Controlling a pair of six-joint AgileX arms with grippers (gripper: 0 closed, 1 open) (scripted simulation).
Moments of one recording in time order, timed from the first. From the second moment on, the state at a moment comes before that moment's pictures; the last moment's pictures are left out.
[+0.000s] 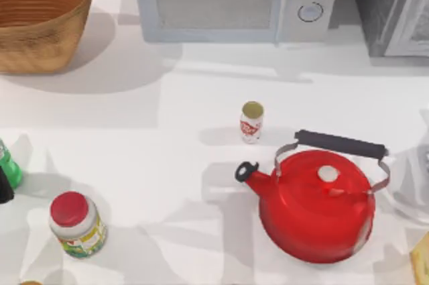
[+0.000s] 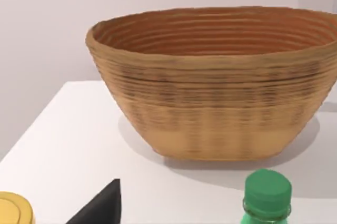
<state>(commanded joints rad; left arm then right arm) 0.15 0.36 -0.02 0.31 0.06 0.07 0.00 0.00 0.00 0.00 0.00 0.00</state>
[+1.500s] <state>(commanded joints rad) 0.23 1.50 -0.03 1.23 0.25 0.09 0.00 0.00 0.00 0.00 0.00 0.00</state>
